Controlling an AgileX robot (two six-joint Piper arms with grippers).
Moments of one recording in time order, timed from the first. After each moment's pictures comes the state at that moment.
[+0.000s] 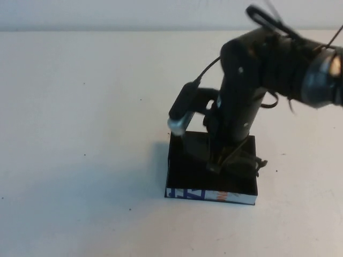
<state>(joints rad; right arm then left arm) 0.64 1.93 -1.64 0.03 1.20 -0.54 -0.06 -0.02 0.02 -0.01 0.36 0.08</state>
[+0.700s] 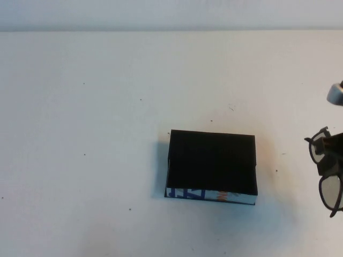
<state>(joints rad) 0.07 1.46 -1.01 0.35 0.95 -0.15 -0.06 -0.02 0.02 -0.01 0.36 0.08</state>
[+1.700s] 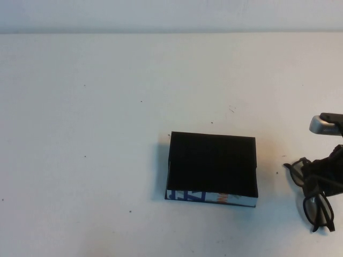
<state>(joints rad) 0.07 1.65 -0.92 0.39 0.77 -0.27 -0.06 -0.02 0.02 -0.01 0.36 0.08</state>
